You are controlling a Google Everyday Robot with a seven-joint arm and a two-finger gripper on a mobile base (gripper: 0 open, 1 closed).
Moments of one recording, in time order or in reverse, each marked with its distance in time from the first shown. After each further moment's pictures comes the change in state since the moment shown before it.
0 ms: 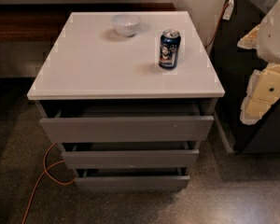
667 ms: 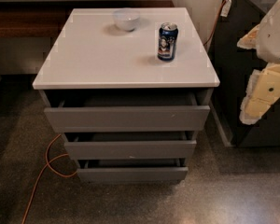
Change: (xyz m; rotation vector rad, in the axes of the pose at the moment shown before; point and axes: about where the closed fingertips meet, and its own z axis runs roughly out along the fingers) arm 0.000 0.000 0.000 0.000 0.000 0.000
